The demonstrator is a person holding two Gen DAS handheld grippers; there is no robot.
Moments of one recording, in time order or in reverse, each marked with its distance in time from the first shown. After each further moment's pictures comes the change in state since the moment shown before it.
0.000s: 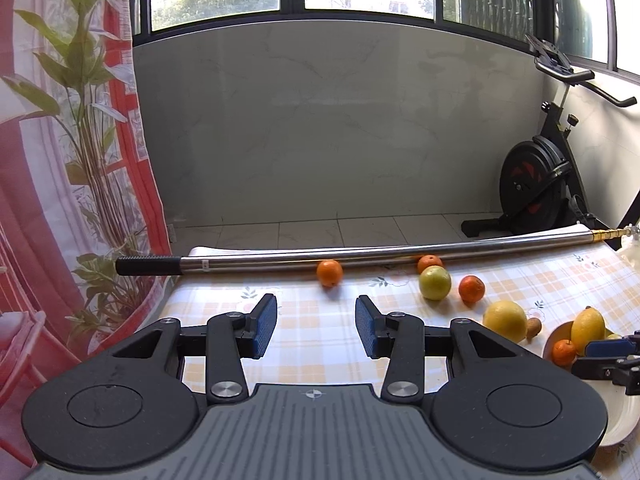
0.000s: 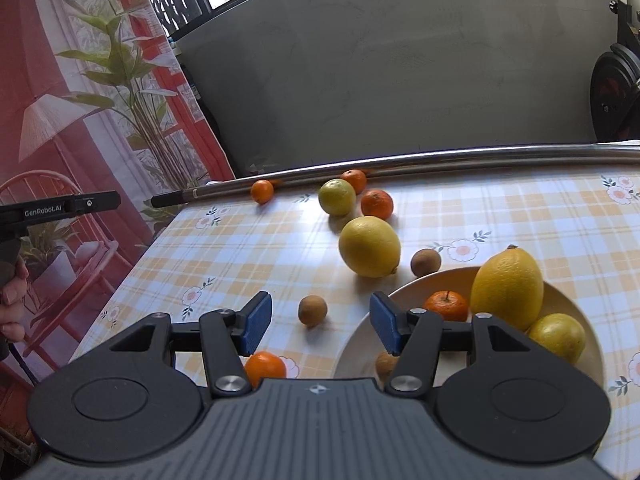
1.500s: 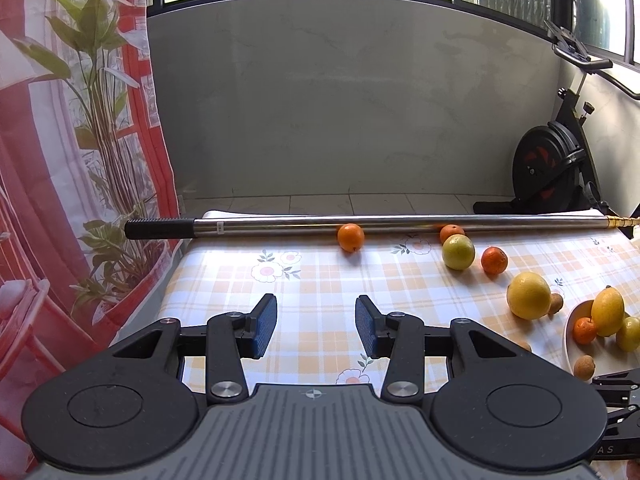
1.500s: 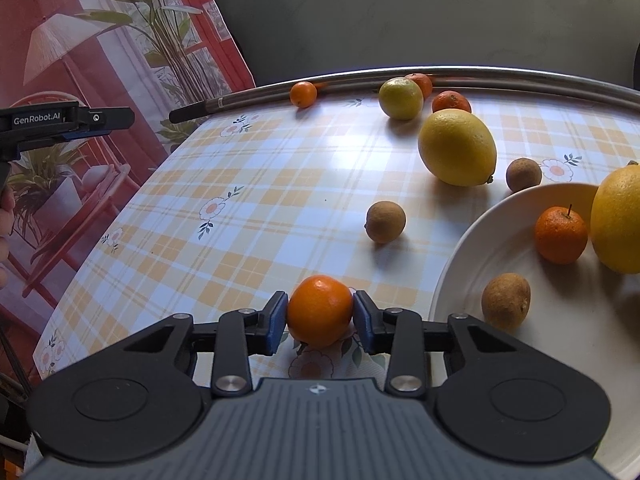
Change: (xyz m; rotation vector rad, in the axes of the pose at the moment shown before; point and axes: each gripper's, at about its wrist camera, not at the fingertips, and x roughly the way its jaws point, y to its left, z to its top) left arm 0.010 0.018 -0.020 -0.032 0.074 0.012; right arm 0.065 0.032 -0.039 -0.064 0.188 0.046
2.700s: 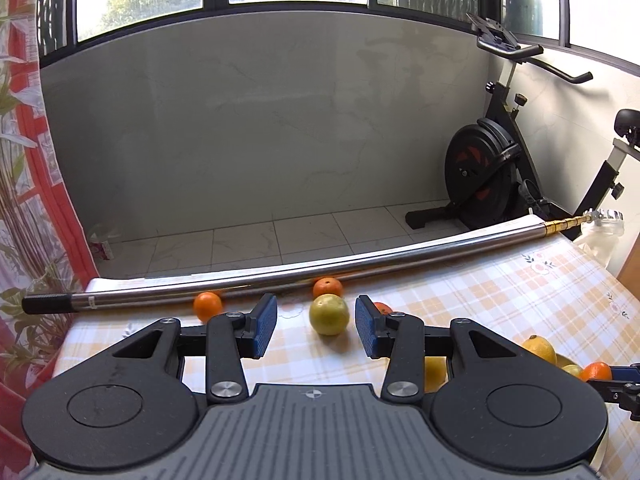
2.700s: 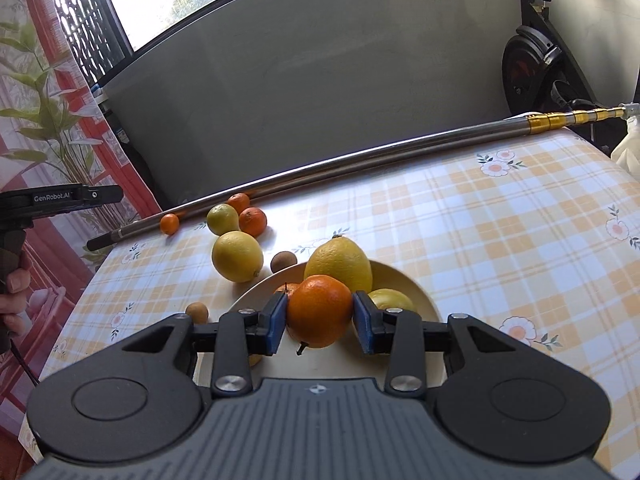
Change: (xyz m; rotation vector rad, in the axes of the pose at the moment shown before) left arm 0.045 -0.128 0.049 0.115 -0.046 -0.177; right arm -0.133 -0.116 -0.010 0.235 -0.276 -0.207
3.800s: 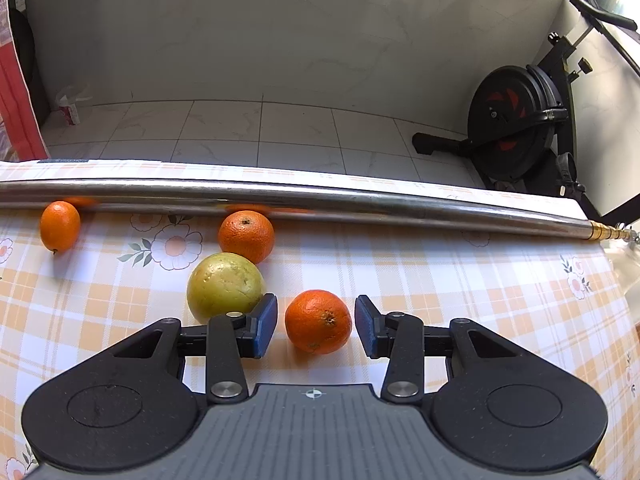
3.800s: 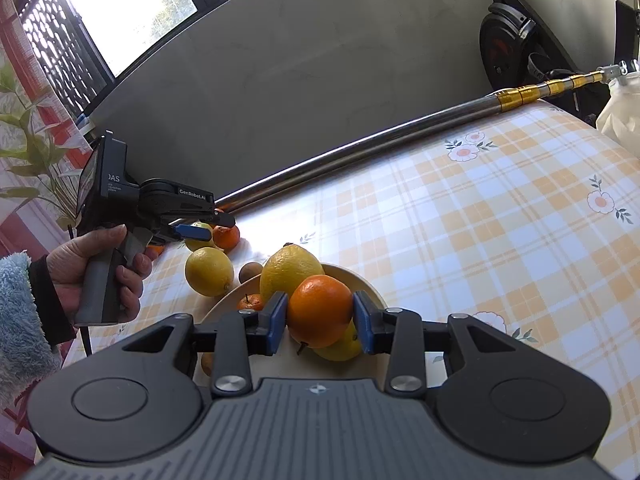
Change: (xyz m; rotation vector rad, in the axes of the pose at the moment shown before) left arm 0.201 -0.038 0.002 -0.230 0.343 -0.037; right arm 0.000 -0.042 0.001 0.110 0.002 0.023
